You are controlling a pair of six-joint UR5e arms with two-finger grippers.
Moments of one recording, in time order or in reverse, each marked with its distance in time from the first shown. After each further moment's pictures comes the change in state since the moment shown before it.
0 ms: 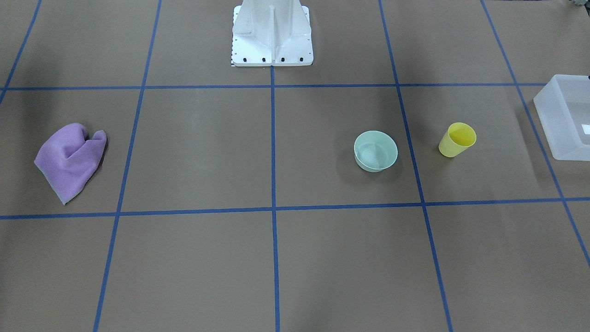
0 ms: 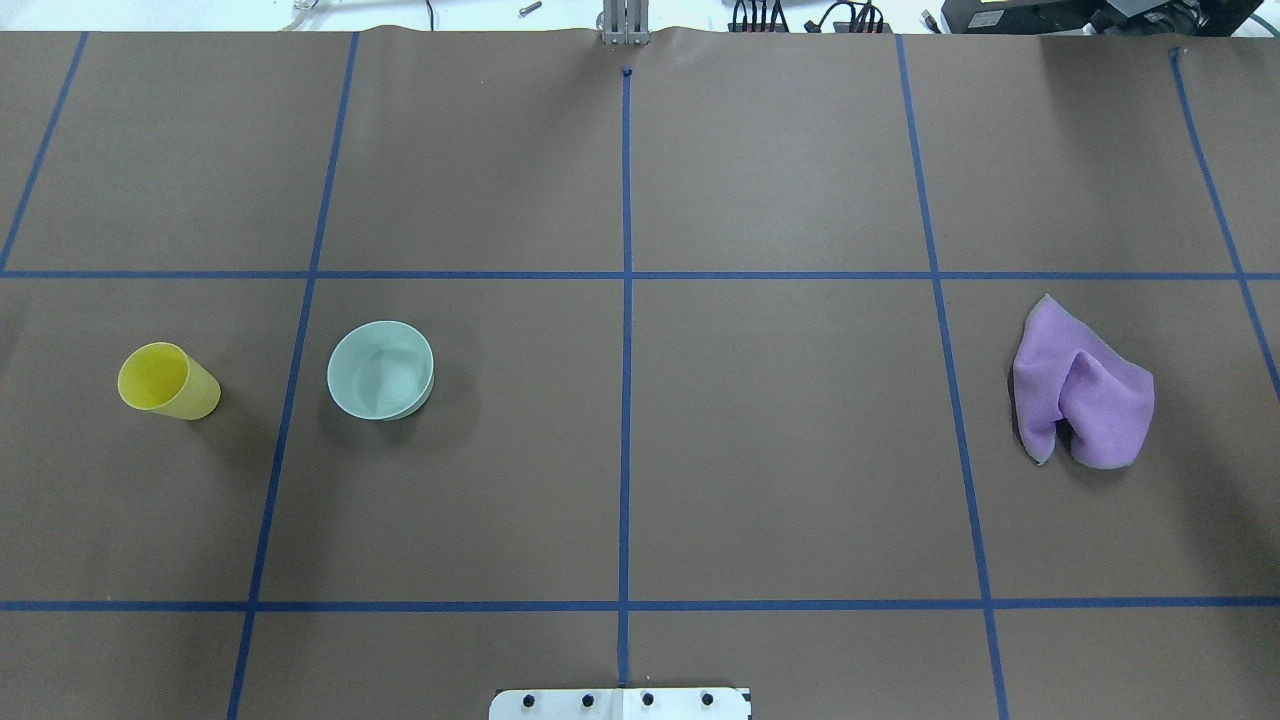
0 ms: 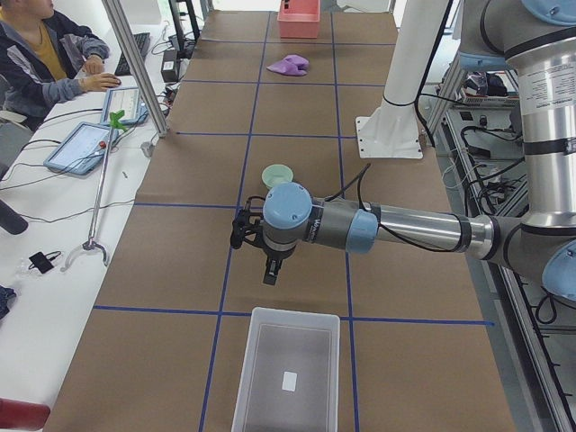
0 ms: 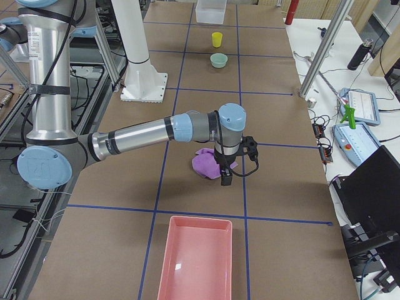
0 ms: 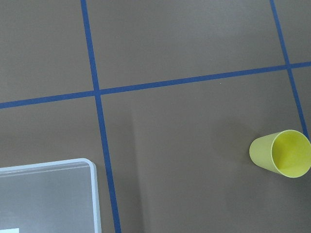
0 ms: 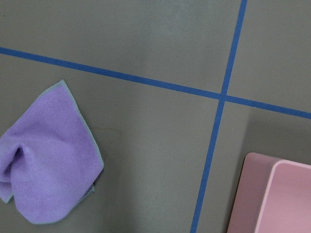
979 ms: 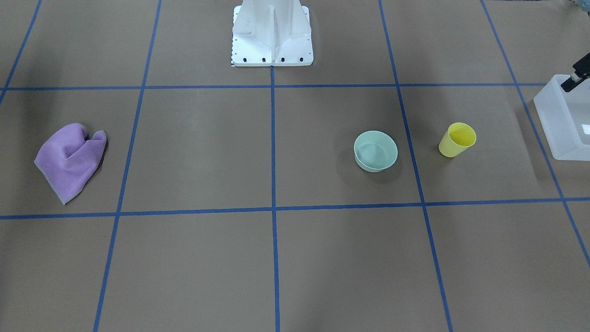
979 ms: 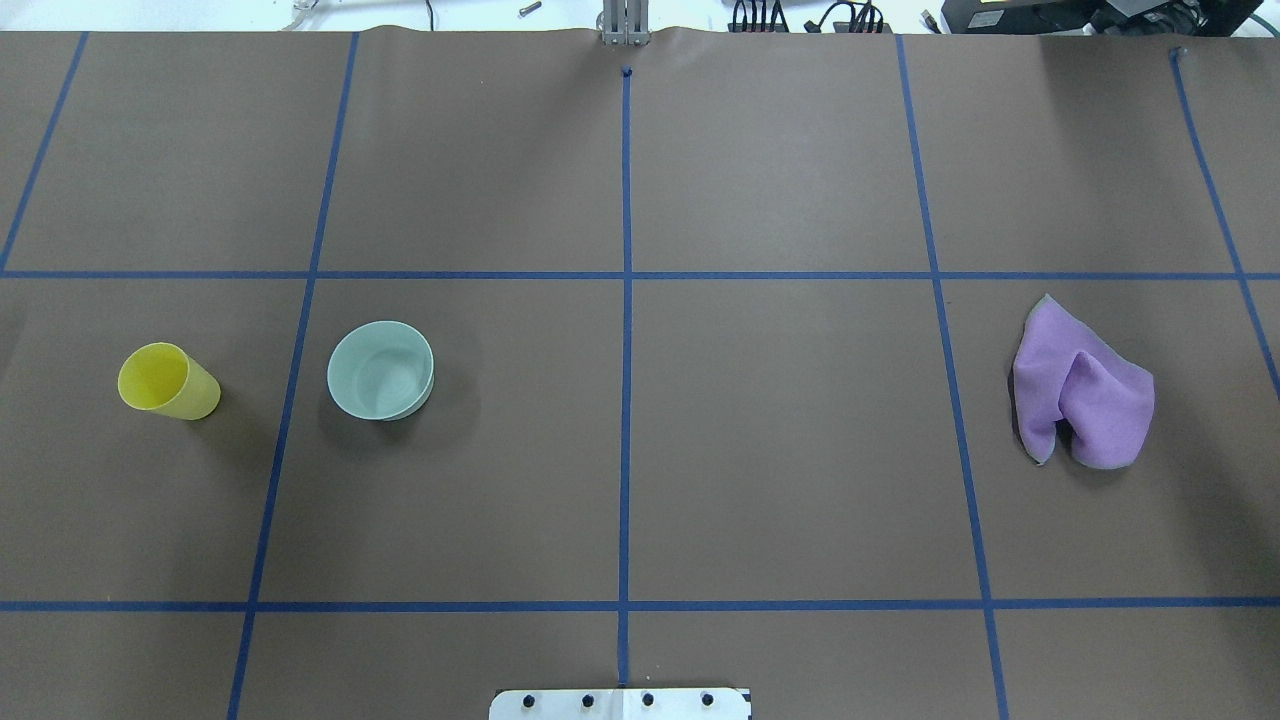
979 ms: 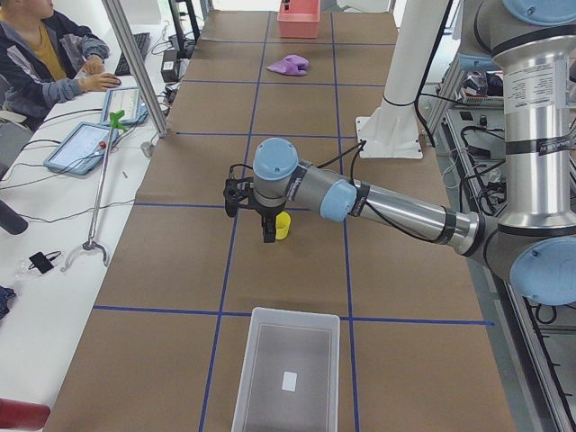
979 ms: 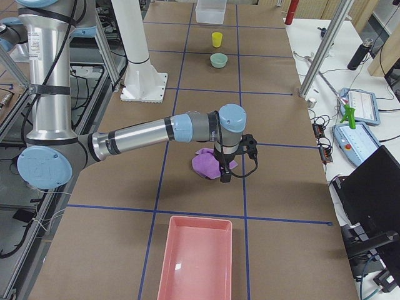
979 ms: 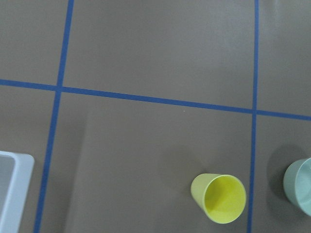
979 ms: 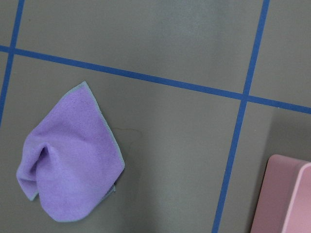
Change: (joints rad) left arm 0.180 -0.105 -0.090 -0.055 0.011 -0.656; right arm -0.002 0.001 -0.001 0.001 0.070 0.000
